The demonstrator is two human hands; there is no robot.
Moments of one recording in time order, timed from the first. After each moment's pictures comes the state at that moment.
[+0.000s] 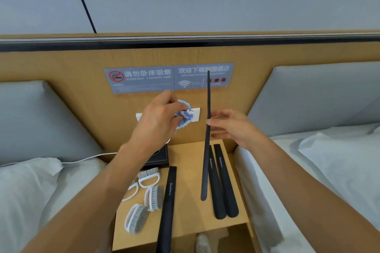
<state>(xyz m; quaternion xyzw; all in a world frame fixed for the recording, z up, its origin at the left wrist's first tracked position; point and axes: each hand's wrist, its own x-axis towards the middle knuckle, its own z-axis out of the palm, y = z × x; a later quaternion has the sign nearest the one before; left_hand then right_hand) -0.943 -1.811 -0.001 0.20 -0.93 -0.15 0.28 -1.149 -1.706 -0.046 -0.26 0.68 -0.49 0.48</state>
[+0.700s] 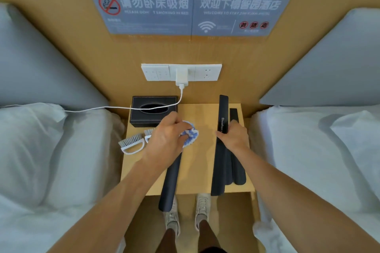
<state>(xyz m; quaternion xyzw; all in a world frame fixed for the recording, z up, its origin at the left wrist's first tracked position) -0.923 -1.774 -0.150 0.33 -0.89 -0.28 0.14 -1.139 -1.699 -0.266 -0.29 0.89 -0.17 0.29</state>
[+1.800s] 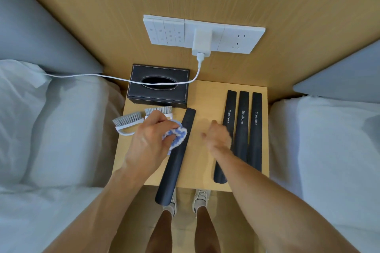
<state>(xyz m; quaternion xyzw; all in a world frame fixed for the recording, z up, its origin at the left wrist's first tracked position) -0.884 -1.792 -0.244 0.43 -0.85 -0.29 0.12 -1.073 -1.745 -0.402 -0.36 0.87 0.03 0.32</state>
